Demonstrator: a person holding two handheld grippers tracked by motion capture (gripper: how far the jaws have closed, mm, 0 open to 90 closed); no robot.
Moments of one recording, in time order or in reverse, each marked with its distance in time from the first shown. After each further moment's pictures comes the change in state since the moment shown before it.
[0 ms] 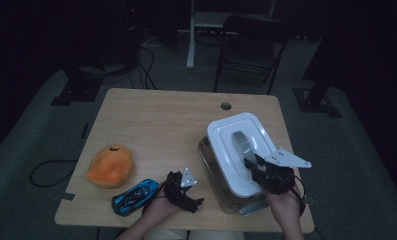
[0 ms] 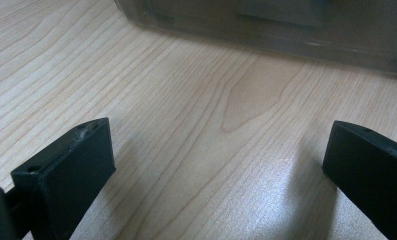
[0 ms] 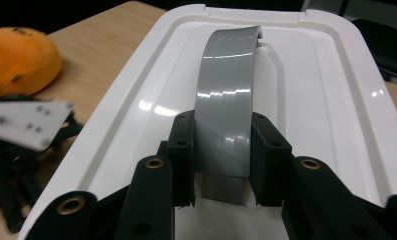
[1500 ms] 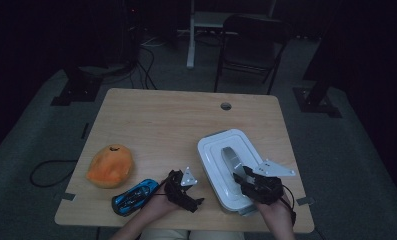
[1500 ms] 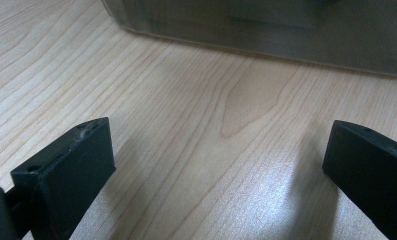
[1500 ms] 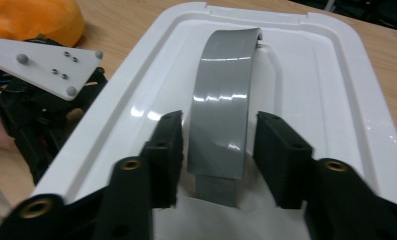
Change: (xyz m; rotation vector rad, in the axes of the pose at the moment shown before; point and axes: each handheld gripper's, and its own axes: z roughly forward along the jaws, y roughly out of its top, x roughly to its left) left arm 0.004 0.002 0.002 0.003 -0.029 0.032; right arm 0.021 -0.033 0.020 0.087 0.079 -0.009
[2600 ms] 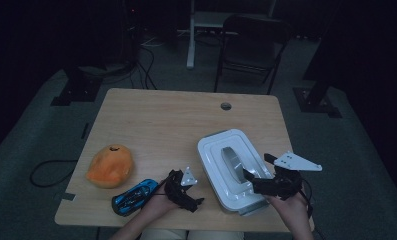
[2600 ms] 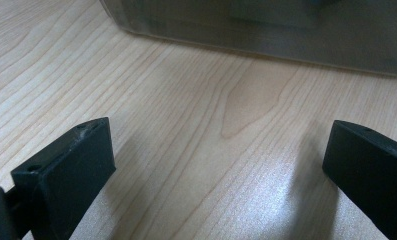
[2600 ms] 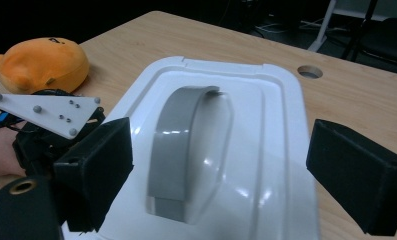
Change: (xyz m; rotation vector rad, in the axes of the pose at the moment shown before) left arm 0.001 0.001 0.001 0.000 -0.005 0.007; right arm -0.028 0.015 -0.031 -0.119 0.024 0.038
